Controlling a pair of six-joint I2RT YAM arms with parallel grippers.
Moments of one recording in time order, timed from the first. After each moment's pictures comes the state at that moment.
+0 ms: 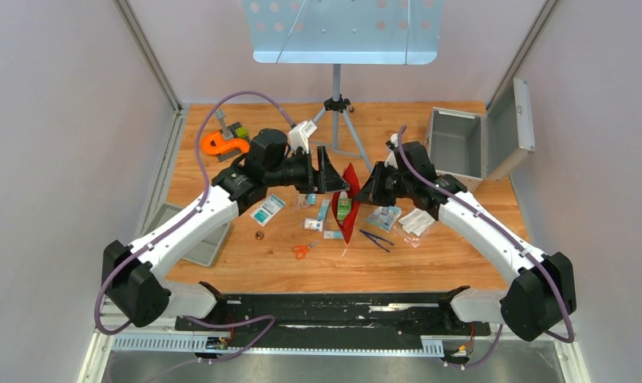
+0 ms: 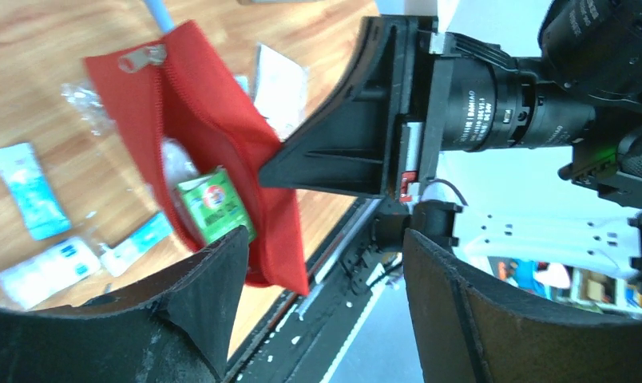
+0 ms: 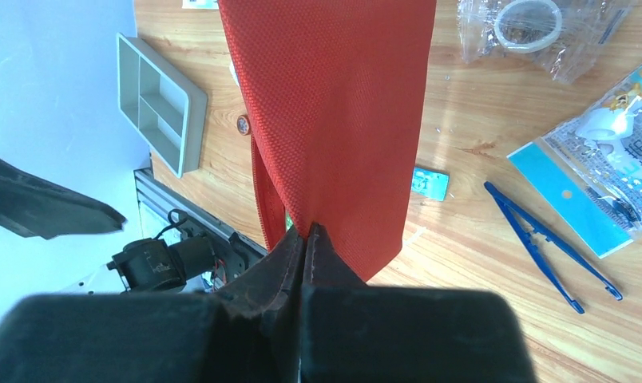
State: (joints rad) left arm -0.66 1.35 1.17 -0.25 0.49 -0.70; right arm 0.51 1.29 1.04 -0.47 -0.33 0.76
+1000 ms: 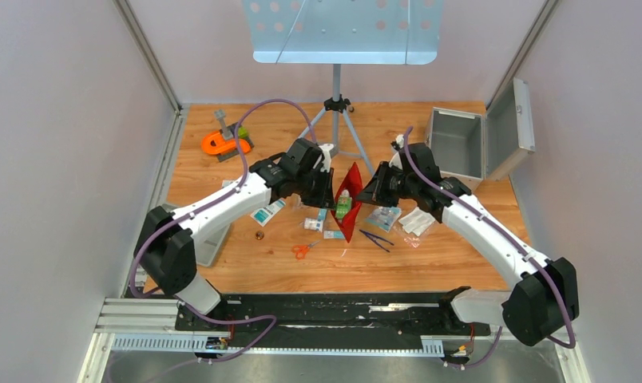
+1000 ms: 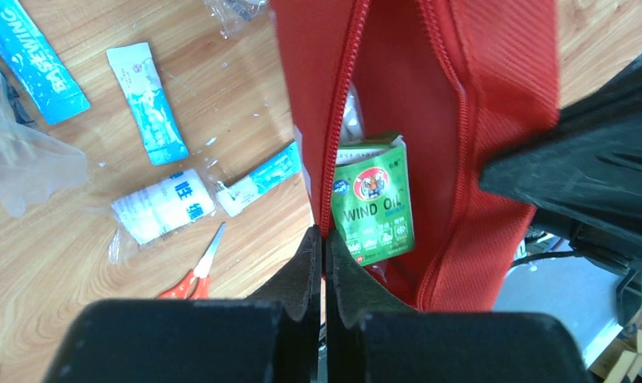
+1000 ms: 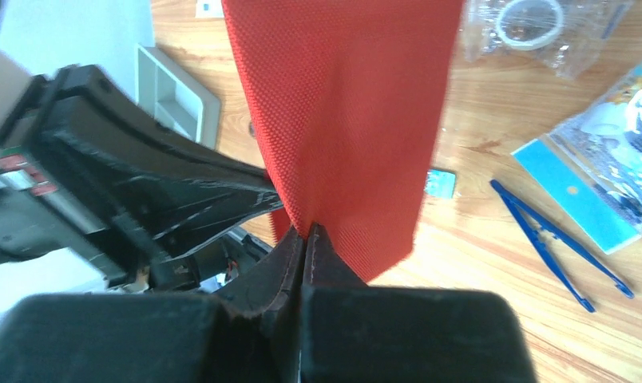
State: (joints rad) left arm -0.74 1.57 1.26 -0.55 0.26 -0.49; right arm 0.48 1.25 1.00 -0.43 -0.38 0.79
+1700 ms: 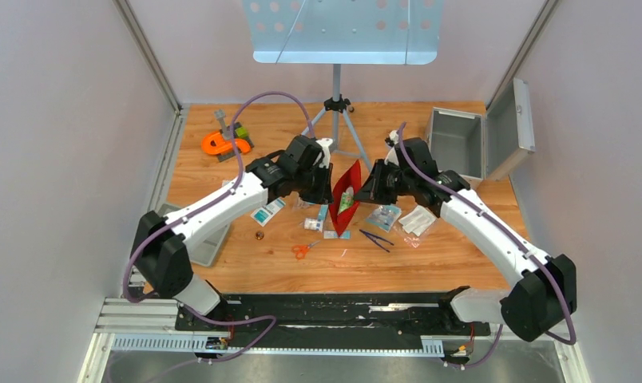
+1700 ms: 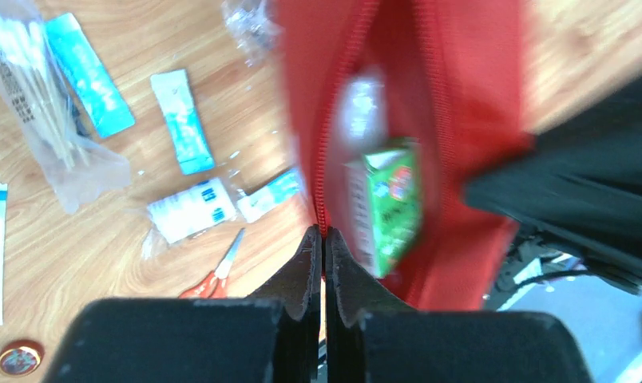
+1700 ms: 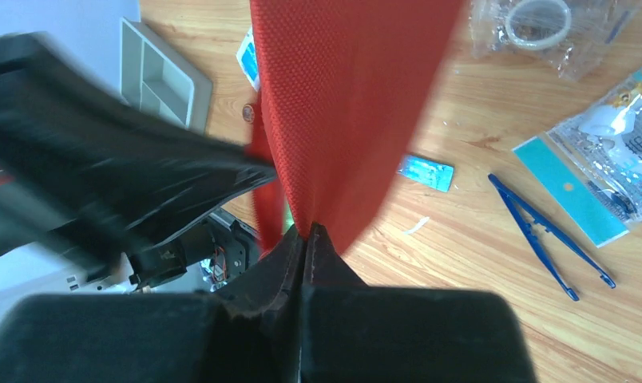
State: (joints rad) left arm -0.76 1.51 1.31 -0.59 0.17 -0.47; right arm 0.50 1.30 1.08 -0.54 -0.35 0.73
